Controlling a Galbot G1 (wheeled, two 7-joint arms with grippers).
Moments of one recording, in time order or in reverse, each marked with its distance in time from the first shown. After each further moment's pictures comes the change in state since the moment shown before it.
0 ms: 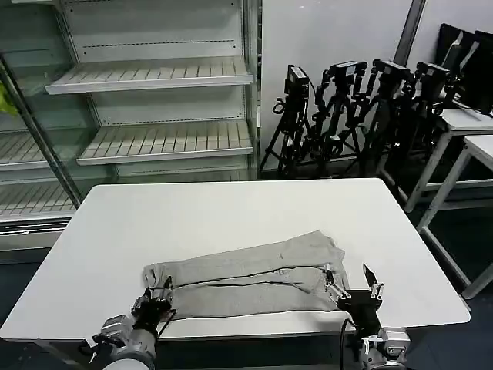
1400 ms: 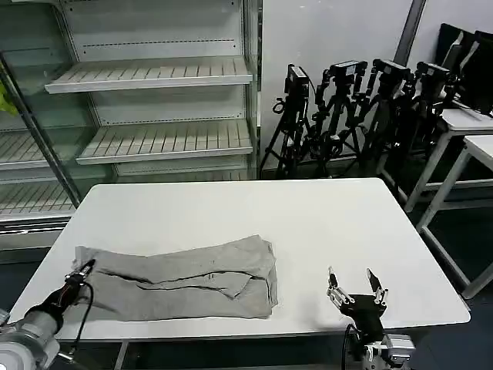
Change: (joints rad) left arm -0.023 0.140 -0.523 -0.044 -0.956 0.104 -0.030; right arm -0.043 0.028 0.010 0.021 -0.010 0.013 0.005
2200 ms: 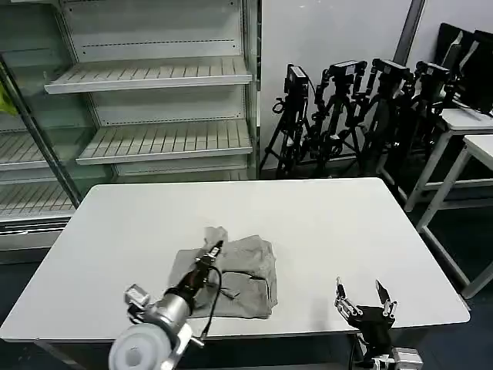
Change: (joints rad) left arm -0.168 -0.334 0.579 -0.002 0.192 -0.069 -0.001; right arm -0.074 0.009 0.040 -0.002 -0.007 0.042 -0.003
